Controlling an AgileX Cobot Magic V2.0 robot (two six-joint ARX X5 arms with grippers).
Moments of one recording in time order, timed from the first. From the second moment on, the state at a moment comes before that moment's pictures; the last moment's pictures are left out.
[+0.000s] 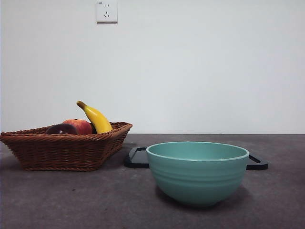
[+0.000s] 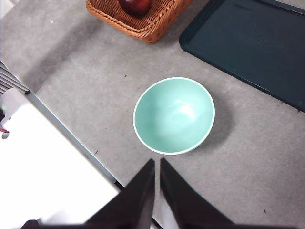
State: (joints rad) left arm 0.00 0.22 0.25 0.04 0.10 0.16; right arm 0.57 0.71 0.95 -0.98 -0.31 0.15
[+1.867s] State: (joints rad) left arm 0.01 0.00 0.03 -0.18 0.07 0.16; right arm 0.57 0.71 0.95 -0.98 -0.31 0.15
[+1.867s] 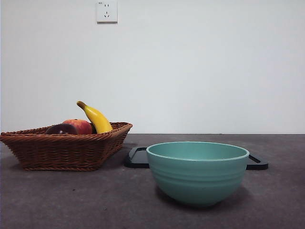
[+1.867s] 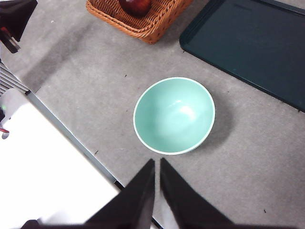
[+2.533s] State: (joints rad) left arm 0.01 0.00 0.03 -0.18 0.07 0.16; right arm 0.04 0.41 0.68 -0.50 -0.31 0.00
